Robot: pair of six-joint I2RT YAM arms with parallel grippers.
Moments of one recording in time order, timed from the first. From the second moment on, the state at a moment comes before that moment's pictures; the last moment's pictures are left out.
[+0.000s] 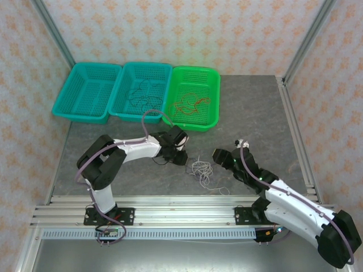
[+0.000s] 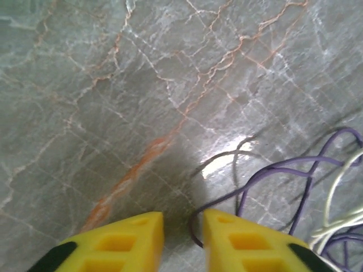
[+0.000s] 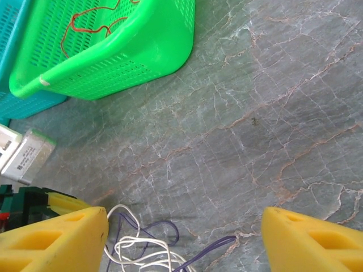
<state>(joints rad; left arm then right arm) -0.71 1.80 1.03 -0.44 0.17 -0.40 0.65 0.78 0.34 -0.18 0.15 0.84</state>
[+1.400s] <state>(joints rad) -0.27 1.03 0.65 -0.52 -0.10 -0.53 0.59 0.94 0.37 -0.45 0.58 1.12</state>
